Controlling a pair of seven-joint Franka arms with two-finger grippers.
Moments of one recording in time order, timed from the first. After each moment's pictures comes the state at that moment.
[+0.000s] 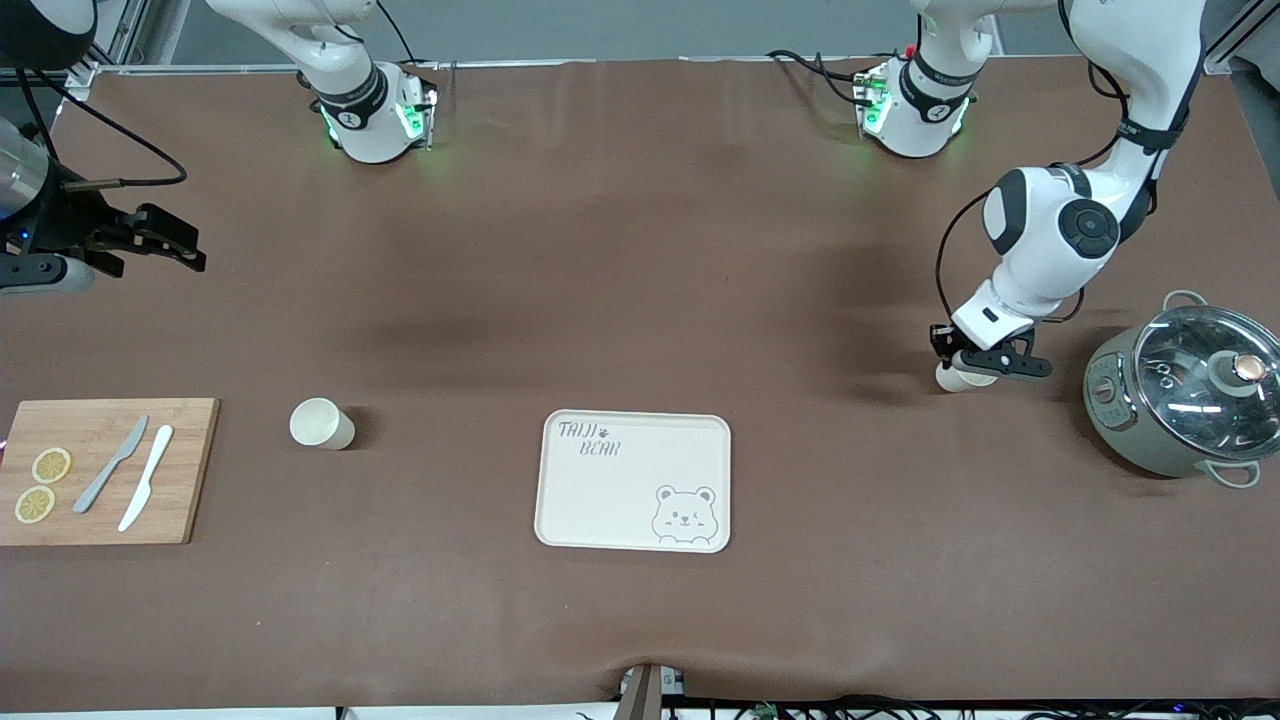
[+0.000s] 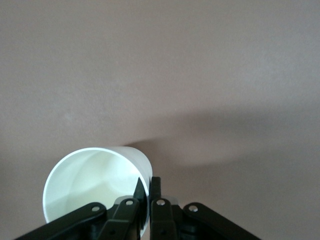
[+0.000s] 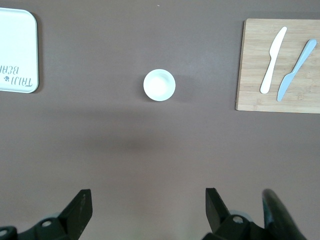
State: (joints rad) left arm 0.06 0.20 -0.12 -2.44 -0.03 2.76 0.14; right arm -0.06 -0.07 0.04 -1.74 0.03 1.61 -0.07
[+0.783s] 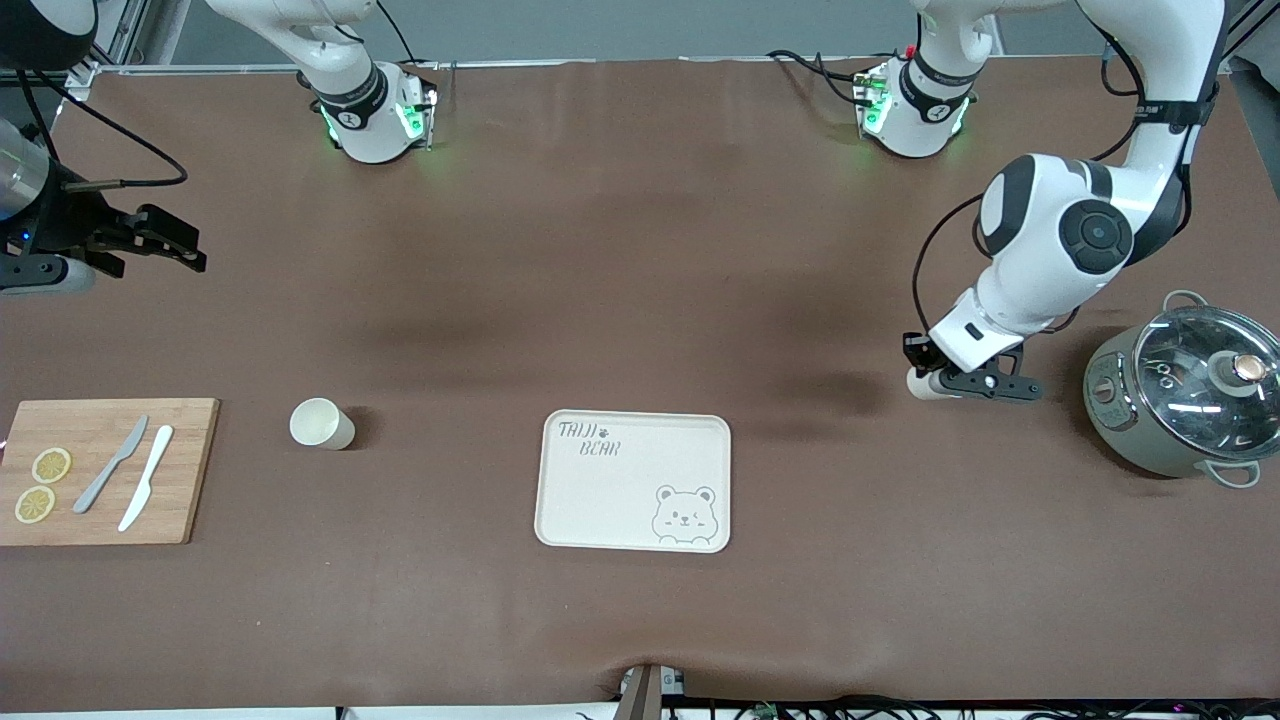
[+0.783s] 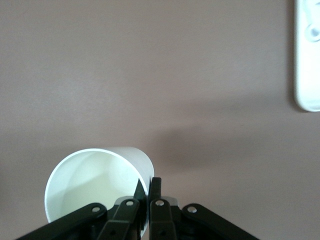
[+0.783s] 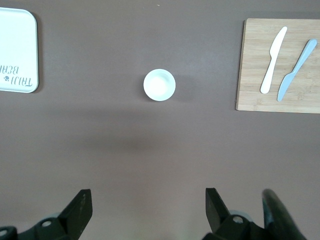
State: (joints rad) left arm 0.04 0.16 -0.29 -2.08 0.00 2.29 -0.12; right arm -0.06 -0.07 0.04 -1.74 0.03 1.61 -0.07
